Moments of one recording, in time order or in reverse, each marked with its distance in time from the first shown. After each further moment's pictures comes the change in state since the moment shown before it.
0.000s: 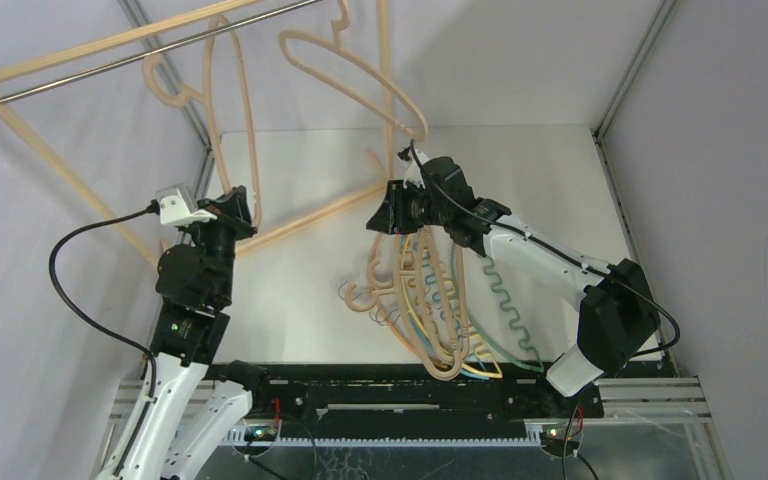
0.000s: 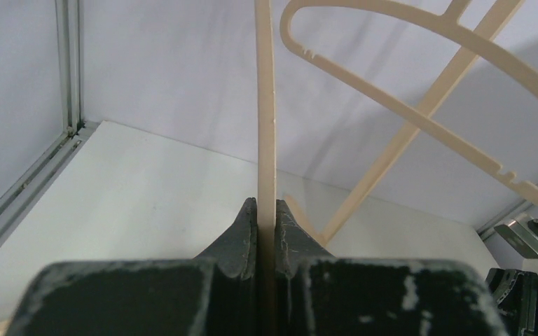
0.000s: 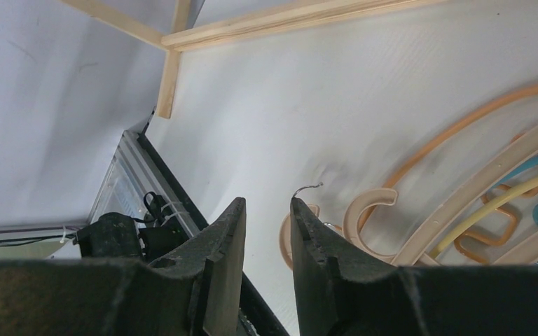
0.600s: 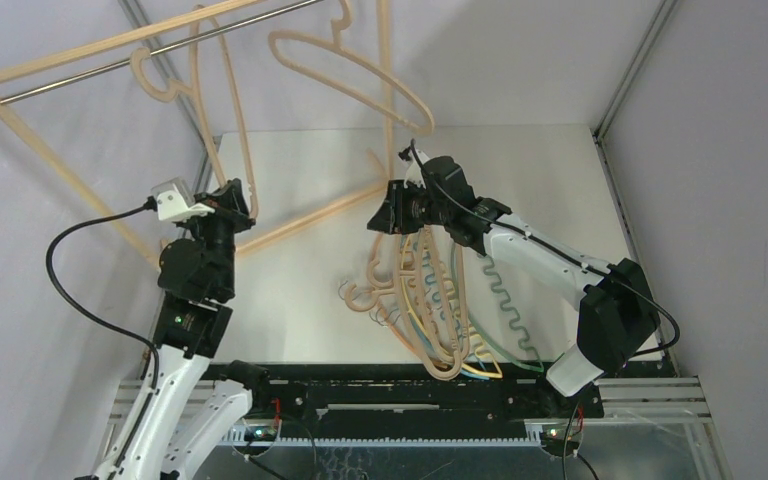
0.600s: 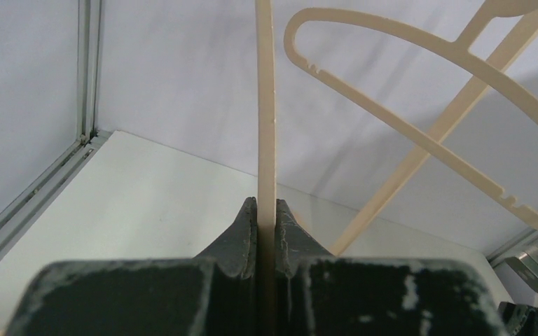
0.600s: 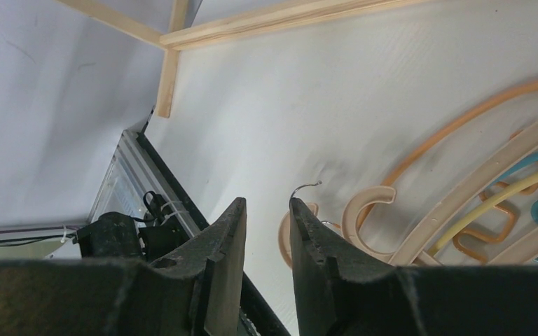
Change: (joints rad) left arm -0.001 0.028 0.014 0.054 -0.056 0.008; right arm -0.005 0.002 0.005 -0.006 -0.004 0.001
